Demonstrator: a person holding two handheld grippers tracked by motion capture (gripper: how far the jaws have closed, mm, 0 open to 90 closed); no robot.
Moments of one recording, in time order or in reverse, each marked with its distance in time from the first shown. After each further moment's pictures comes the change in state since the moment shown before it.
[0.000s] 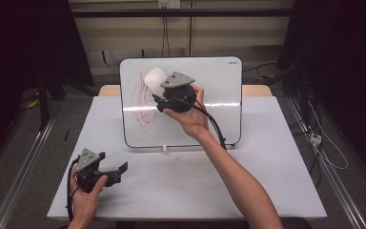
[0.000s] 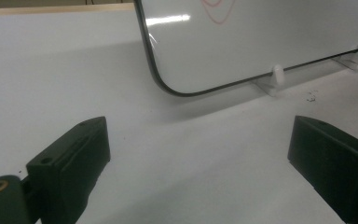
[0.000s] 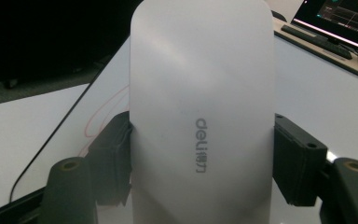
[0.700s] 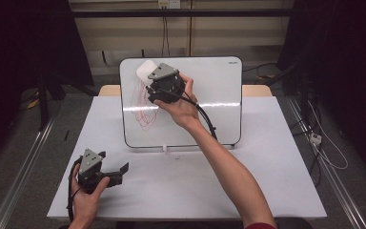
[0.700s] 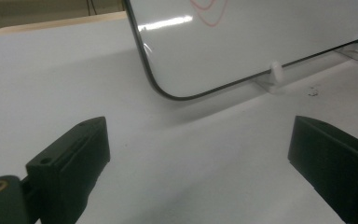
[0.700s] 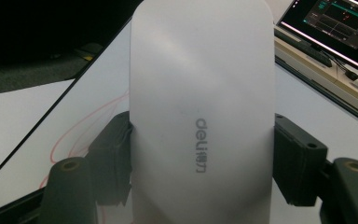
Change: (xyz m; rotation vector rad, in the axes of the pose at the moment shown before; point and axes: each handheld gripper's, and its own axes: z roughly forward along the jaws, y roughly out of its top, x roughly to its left) left arm -0.006 0.002 -0.002 -0.008 0.020 0.070; right arm 0.003 0.023 0.031 0.041 -0.061 -0.078
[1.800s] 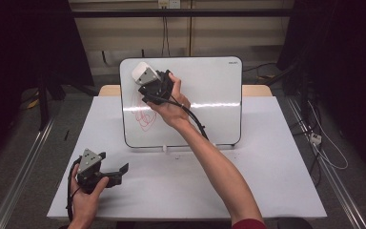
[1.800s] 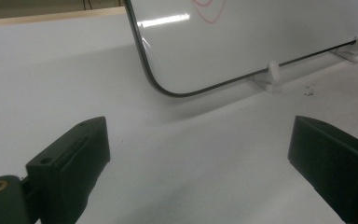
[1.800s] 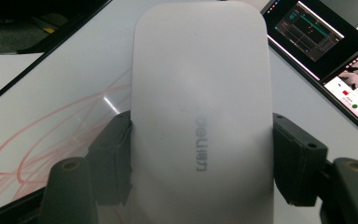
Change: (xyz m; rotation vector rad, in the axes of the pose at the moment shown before) left arm 0.003 -0.001 -0.001 0.009 -0.004 -0.020; right arm 0.023 0.001 0.033 0.053 -0.134 -0.138
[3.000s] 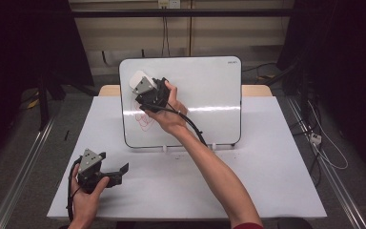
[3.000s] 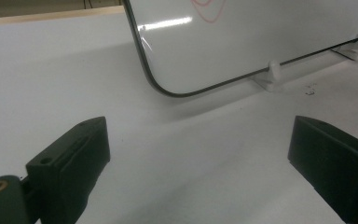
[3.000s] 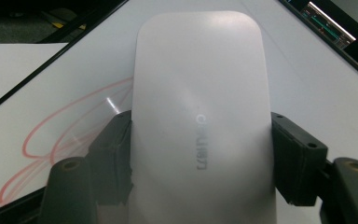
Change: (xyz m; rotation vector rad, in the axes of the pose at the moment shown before) left arm 0.000 0.000 0.001 0.005 -0.004 -0.002; right arm 0.023 -0.011 0.002 -0.002 0.030 -0.034
